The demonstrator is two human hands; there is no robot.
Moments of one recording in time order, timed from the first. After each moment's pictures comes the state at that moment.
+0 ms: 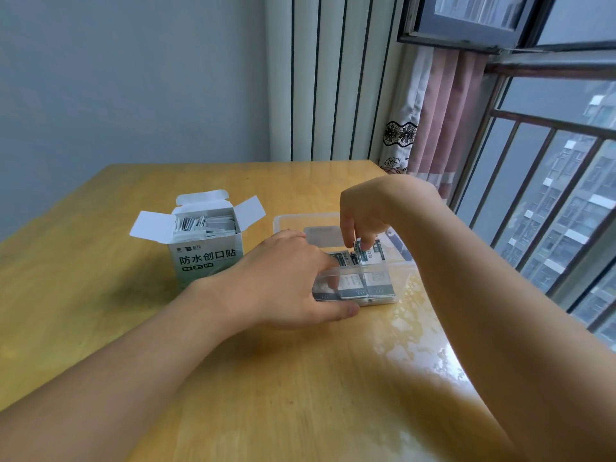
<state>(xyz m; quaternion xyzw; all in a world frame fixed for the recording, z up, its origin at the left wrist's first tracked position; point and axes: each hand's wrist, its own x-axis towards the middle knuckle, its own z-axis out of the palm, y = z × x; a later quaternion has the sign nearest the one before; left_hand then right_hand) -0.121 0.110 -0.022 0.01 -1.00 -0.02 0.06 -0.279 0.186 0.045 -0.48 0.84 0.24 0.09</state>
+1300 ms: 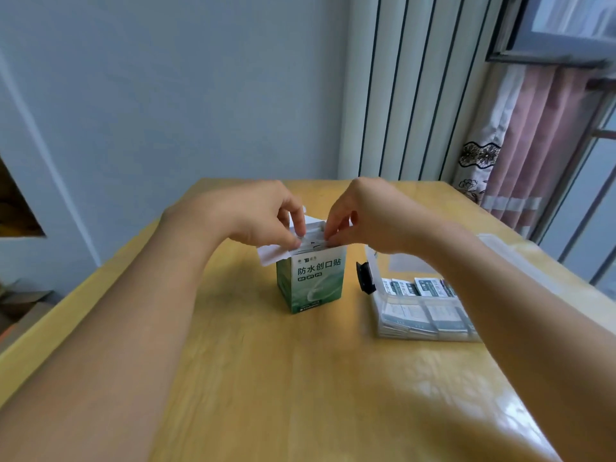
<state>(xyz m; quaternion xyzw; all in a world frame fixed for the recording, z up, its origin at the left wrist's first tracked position) -0.050 -0.009 0.062 0.23 -0.96 -0.14 0.03 -0.200 0.125 0.050 -0.65 0.74 -0.15 -0.04</state>
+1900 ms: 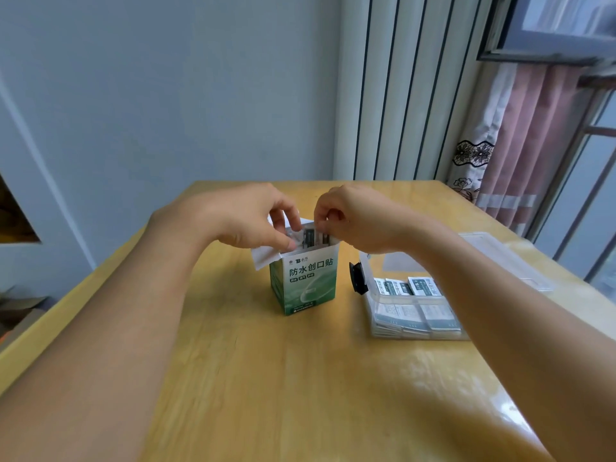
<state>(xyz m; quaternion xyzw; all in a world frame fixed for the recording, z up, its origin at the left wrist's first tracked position) -0.052 -0.006 0.064 0.22 -0.96 -0.14 0.02 -0.206 0.119 0.043 -0.65 0.75 -0.15 -0.04</state>
